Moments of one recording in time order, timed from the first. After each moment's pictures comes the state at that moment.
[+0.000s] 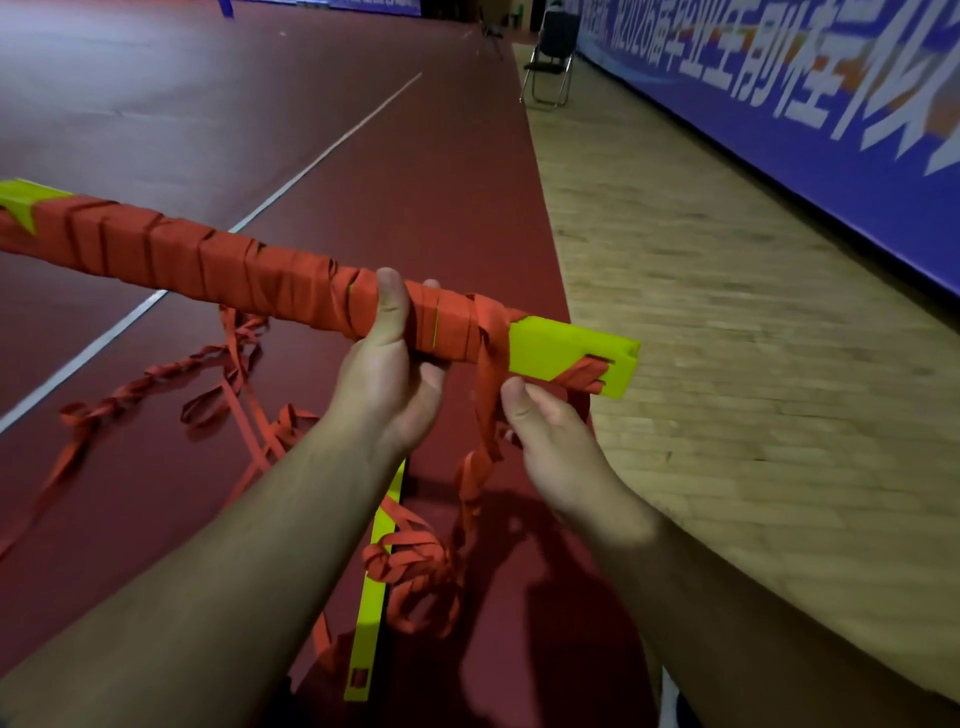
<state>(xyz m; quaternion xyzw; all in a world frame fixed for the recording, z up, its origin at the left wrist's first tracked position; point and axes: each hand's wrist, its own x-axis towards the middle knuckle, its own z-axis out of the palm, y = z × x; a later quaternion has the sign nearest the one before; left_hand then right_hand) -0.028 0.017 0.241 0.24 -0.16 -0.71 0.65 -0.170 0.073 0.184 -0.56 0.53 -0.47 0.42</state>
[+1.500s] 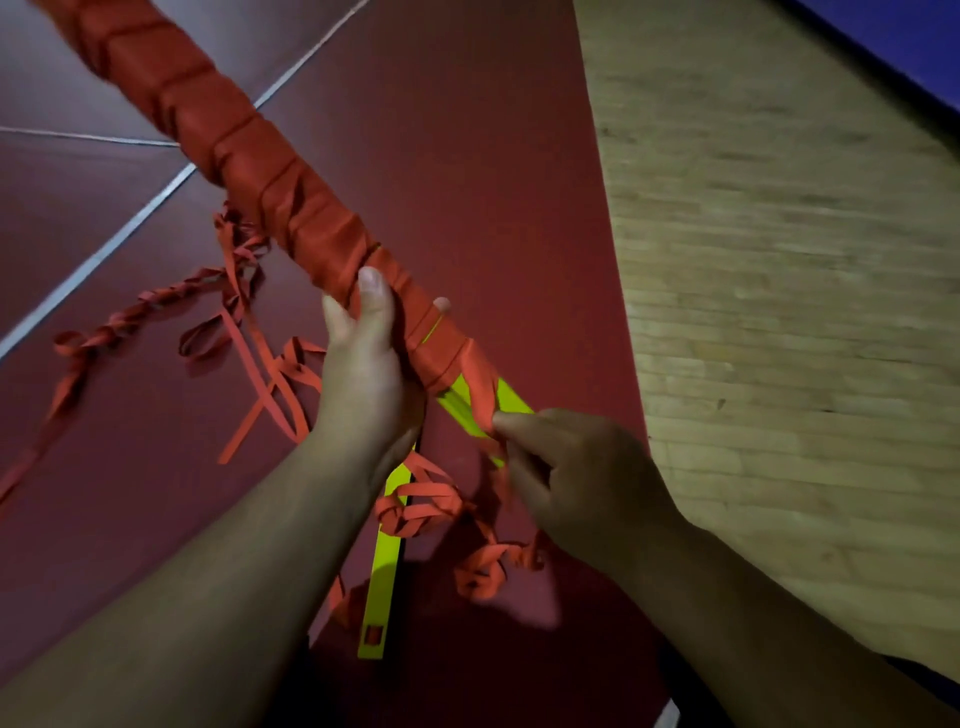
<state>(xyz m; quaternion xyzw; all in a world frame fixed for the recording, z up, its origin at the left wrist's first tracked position) -0.016 -0.030 0.140 0.38 -0.25 -0.60 0.66 -0.178 0.049 0.124 -0.79 0.52 -0.32 0.07</state>
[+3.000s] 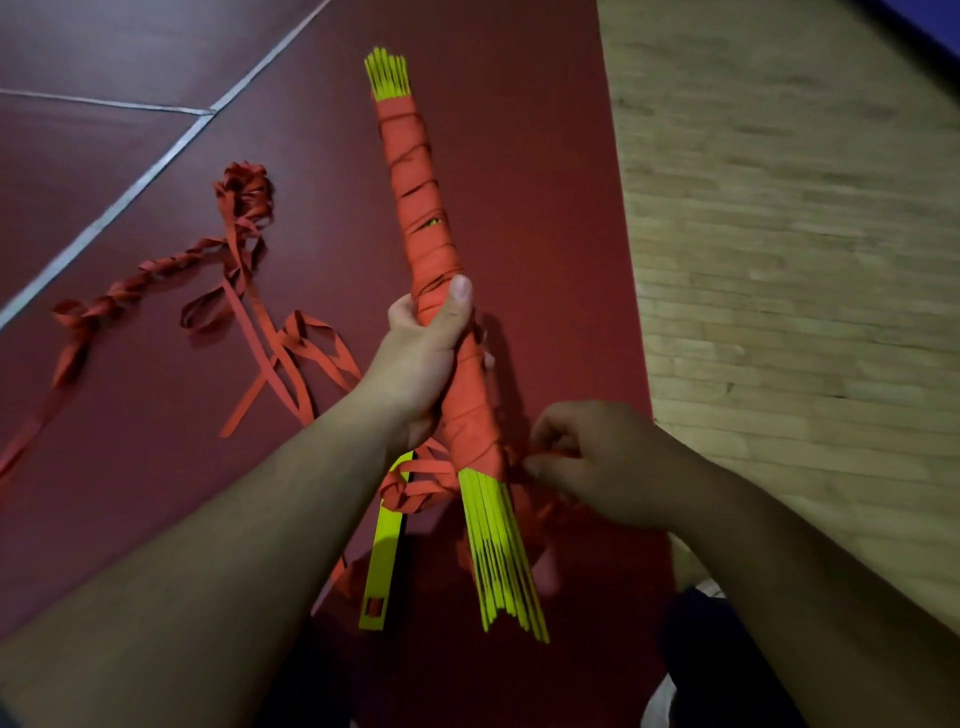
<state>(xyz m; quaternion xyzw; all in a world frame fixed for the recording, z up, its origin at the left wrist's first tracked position) -0.029 -0.039 0.107 0.50 -0.32 -0.64 0.49 -0.204 0.035 0.132 -0.72 0.58 -0.09 0.36</state>
